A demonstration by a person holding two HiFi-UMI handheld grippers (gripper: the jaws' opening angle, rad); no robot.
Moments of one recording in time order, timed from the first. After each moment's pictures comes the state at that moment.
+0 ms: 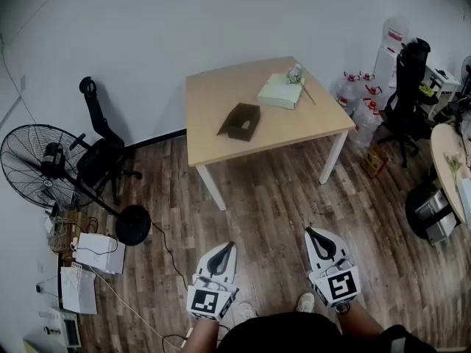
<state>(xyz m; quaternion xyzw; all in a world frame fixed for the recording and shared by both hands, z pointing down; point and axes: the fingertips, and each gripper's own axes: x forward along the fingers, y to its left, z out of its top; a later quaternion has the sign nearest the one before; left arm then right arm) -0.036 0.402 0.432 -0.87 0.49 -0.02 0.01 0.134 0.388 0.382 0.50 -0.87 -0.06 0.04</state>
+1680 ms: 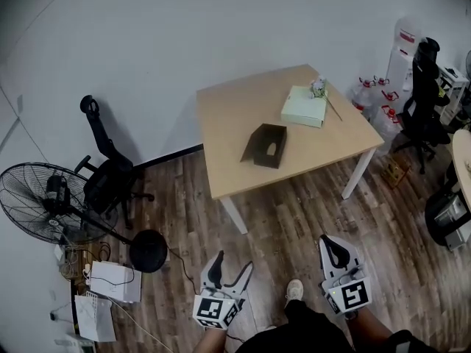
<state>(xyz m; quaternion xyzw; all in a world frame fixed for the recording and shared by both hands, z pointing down) -0.150 0.246 0.474 -0.86 0.50 -0.03 -0.07 0.057 0.240 0.397 0.53 -0.85 -0.07 0.00</state>
